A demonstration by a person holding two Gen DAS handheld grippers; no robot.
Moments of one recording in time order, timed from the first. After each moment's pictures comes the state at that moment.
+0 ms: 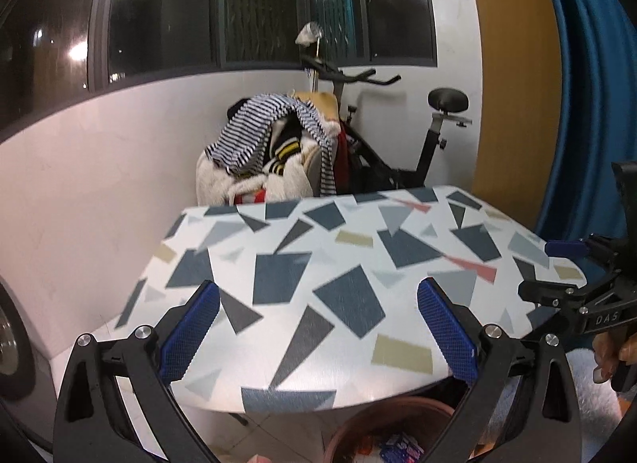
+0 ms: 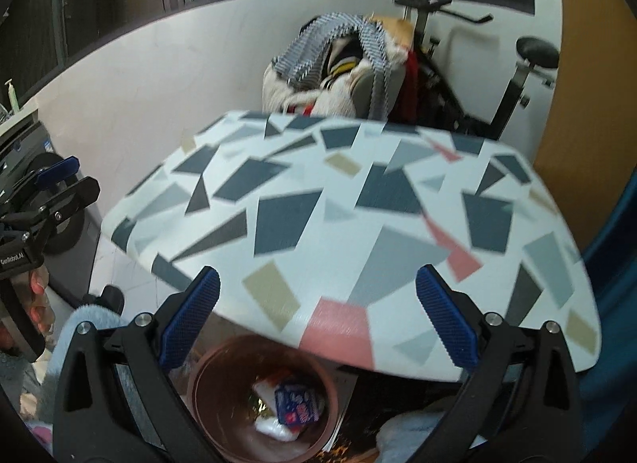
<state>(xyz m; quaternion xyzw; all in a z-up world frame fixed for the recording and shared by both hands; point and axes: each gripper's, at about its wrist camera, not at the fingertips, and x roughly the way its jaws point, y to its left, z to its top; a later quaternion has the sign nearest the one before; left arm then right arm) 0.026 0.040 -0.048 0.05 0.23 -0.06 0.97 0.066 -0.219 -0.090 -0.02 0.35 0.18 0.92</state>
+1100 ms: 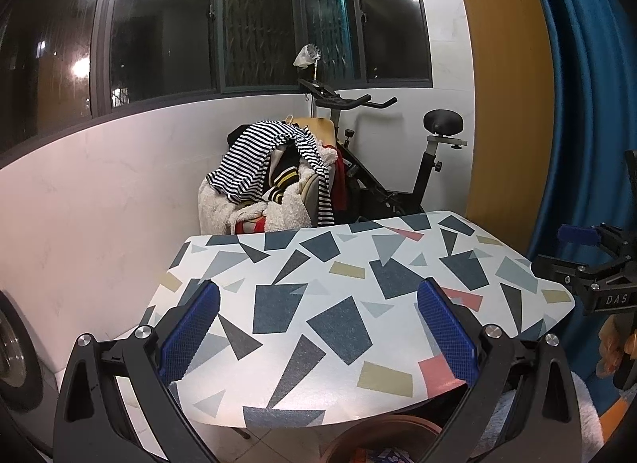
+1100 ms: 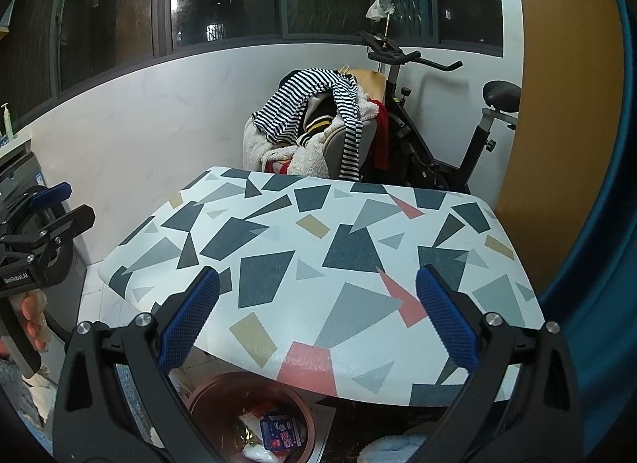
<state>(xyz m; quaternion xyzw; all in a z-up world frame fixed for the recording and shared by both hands) 0.011 0.017 -0.001 0.05 0.20 -0.06 0.98 0.043 -0.250 -0.019 -0.01 0.28 0.14 0.95</state>
